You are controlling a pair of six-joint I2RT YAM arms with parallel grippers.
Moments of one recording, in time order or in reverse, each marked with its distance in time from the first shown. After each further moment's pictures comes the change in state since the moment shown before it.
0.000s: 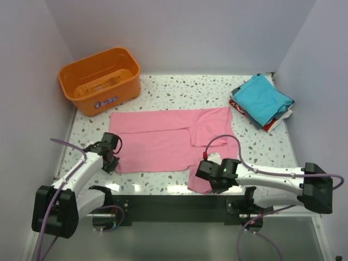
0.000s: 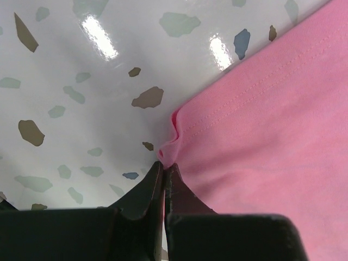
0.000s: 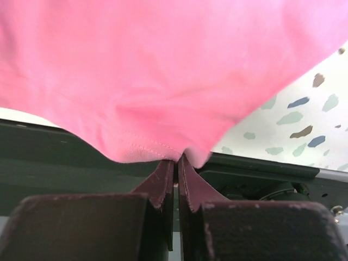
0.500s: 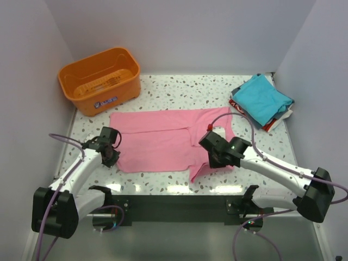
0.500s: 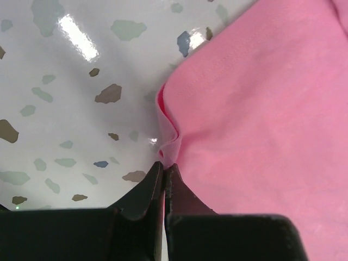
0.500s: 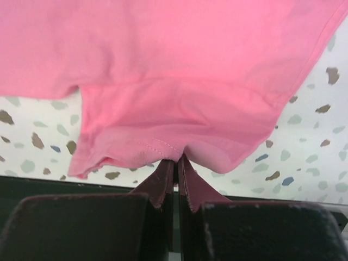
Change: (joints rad) left arm 0.000 -0.009 0.076 -0.020 0.049 0.031; right arm -0.303 -0.032 0.235 0.014 0.083 -0.153
